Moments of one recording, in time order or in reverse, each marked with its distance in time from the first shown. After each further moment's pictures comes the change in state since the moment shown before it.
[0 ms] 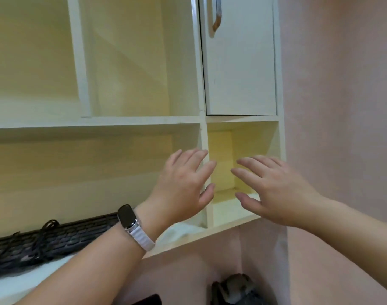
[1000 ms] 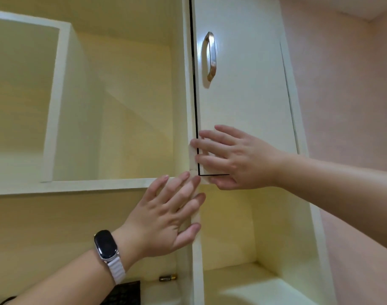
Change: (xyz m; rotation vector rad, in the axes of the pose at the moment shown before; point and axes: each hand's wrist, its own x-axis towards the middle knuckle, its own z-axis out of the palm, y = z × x) left_hand 0.067 -0.064 0.041 0.481 0.108 0.207; right_hand 0.189 0.118 0.032 -0.180 0.423 -0.625
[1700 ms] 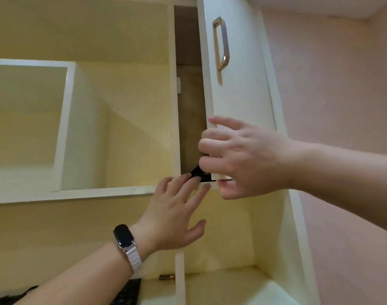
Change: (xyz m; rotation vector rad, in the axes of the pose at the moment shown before) left_hand 0.054 0.037 -0.027 -0.054 -0.260 -0.149; right_hand -0.027 0.015 -0.091 -0.002 0.053 -0.095
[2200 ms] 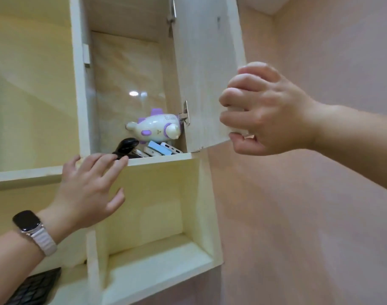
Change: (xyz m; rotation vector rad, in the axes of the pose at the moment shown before) left_hand 0.014 0.016 0.008 -0.004 0.069 -0.103; right_hand -0.149 0.039 -0.086 -0.267 -0.142 0.176
